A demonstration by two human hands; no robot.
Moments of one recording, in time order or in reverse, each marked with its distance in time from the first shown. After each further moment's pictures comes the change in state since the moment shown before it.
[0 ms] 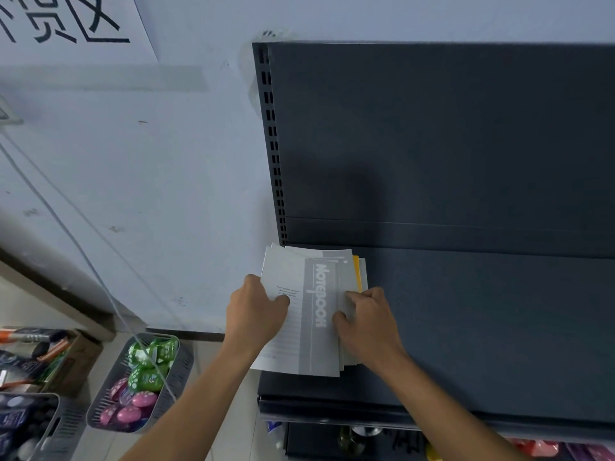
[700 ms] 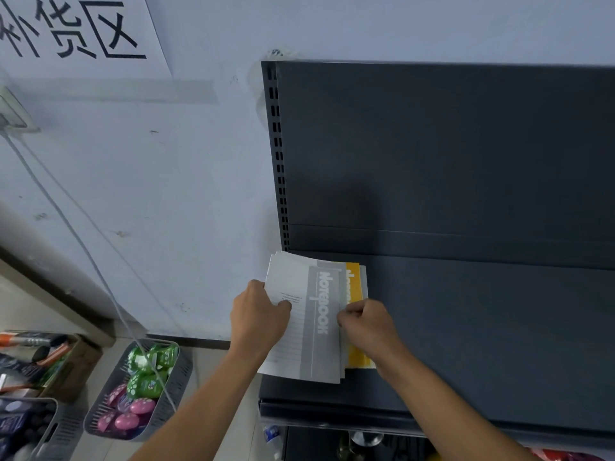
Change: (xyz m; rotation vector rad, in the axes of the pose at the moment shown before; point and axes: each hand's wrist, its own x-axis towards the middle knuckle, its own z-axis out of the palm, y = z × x) left_hand -0.005 0.003 0.002 -0.016 0.056 -0.005; right_hand 0.004 -0.007 -0.009 0.318 -0.092 0.278
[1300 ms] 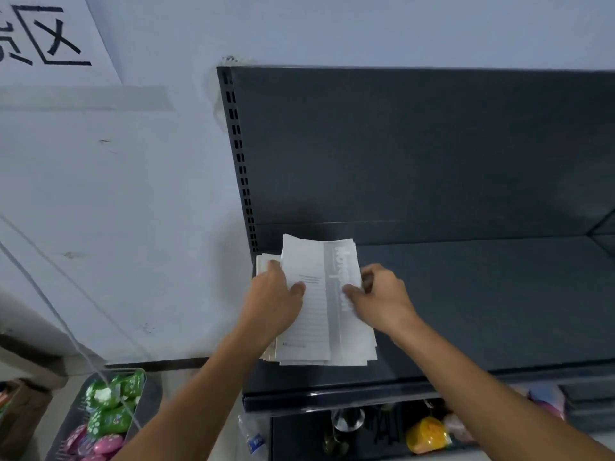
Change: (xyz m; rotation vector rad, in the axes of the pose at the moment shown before) left_hand -0.019 0.042 0.008 0.047 -0.230 0.335; right_hand -0.029 -0.005 -0.063 -0.094 0.248 -0.062
